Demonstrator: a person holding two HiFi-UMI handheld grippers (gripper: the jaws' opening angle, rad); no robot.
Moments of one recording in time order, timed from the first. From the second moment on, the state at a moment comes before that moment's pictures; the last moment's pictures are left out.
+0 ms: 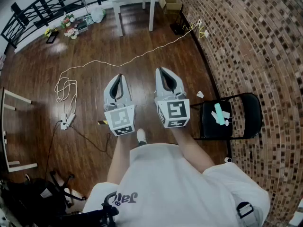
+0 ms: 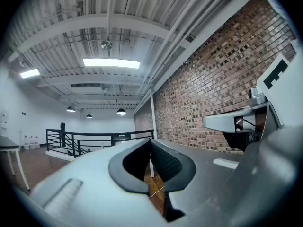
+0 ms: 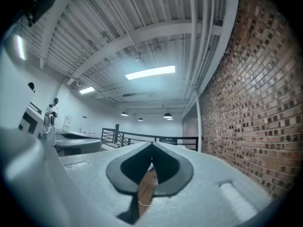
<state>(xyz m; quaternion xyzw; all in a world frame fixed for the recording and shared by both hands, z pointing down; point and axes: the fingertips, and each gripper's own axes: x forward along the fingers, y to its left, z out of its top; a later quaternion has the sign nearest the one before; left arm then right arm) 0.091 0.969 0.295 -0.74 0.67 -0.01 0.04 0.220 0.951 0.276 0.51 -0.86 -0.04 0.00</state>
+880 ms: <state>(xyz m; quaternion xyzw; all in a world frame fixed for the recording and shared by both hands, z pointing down) 0.065 0.728 0.300 -0.75 0.66 -0.03 0.03 0.163 0.728 0.279 0.40 -0.92 -0.05 -0.02</state>
